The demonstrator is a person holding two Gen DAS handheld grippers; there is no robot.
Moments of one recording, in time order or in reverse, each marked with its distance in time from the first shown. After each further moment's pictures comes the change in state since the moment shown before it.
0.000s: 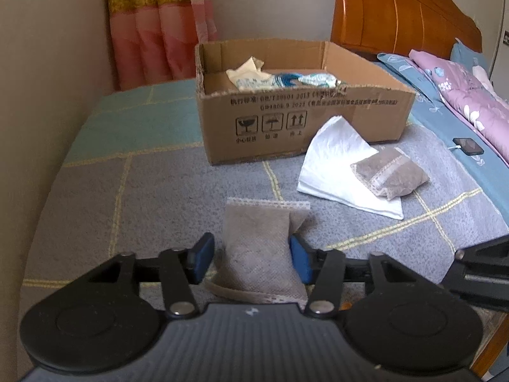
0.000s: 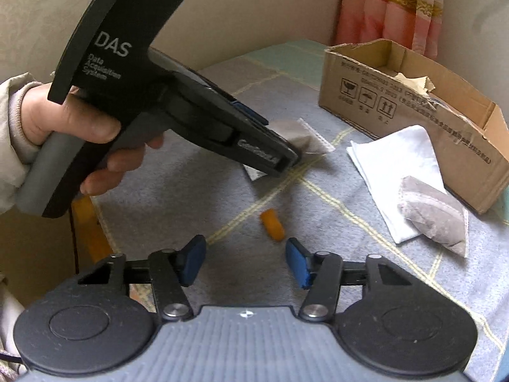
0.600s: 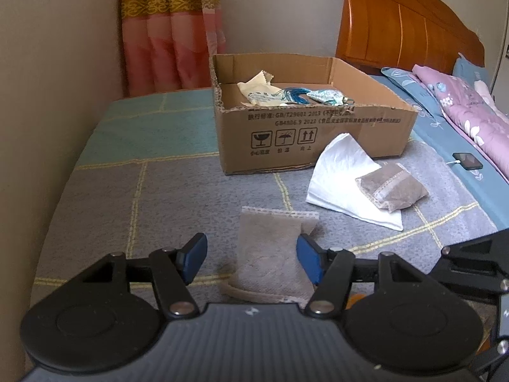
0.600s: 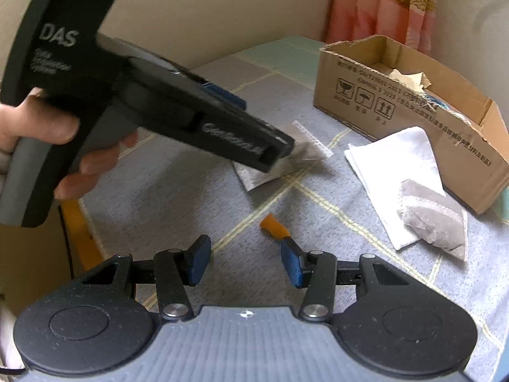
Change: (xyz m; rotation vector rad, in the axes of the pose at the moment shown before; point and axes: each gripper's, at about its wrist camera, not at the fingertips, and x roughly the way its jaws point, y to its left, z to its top) left arm -0.012 0.014 0.001 -0.039 -0.028 -0.006; right arm 0.009 0.000 0.013 0.031 0.019 -0.038
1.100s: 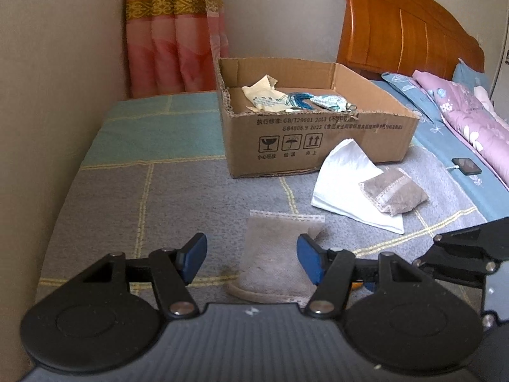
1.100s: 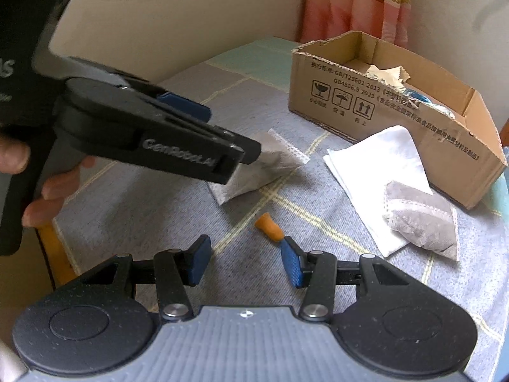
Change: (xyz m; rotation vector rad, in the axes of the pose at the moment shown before) left arm -0.005 0.008 0.000 -0.011 -0.014 -0.005; right arm 0.012 -0.010 0.012 0.083 -0.010 -0.062
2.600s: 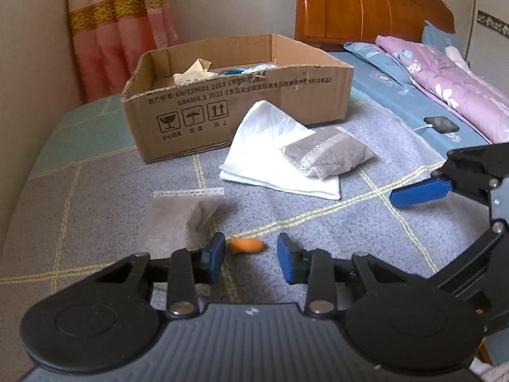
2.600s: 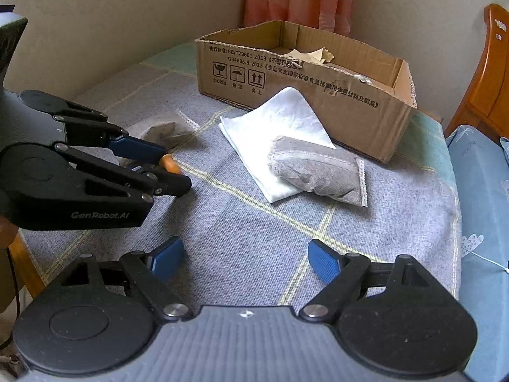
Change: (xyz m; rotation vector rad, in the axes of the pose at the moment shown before) left arm 0.014 -0.079 -0.022 0.139 0.038 -0.043; right arm -0.031 -0.060 -0.042 0.059 -0.026 -0.134
